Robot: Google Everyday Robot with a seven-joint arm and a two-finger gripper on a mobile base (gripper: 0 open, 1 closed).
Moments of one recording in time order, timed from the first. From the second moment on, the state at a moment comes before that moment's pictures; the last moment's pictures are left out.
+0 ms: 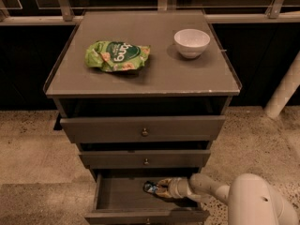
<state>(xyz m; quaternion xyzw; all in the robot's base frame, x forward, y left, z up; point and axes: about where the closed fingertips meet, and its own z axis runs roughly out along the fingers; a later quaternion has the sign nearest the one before) 0.574 -0.083 0.140 -0.53 0.74 0.20 0.35</state>
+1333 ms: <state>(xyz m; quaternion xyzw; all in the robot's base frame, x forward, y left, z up) 0.545 -0.126 0.191 -0.44 0.72 0.31 0.45</state>
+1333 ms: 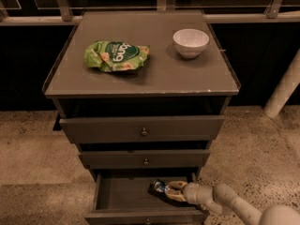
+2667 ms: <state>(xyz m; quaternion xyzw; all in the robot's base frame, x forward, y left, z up) 0.481 -0.177 0.327 -0.40 0.65 0.38 0.52</state>
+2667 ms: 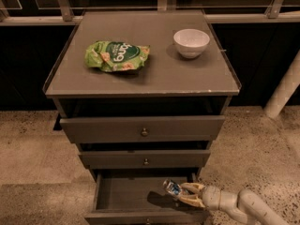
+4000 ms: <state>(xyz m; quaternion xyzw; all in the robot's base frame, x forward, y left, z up) 0.466 -0.099 0.555 -0.53 0.51 0.35 0.58</state>
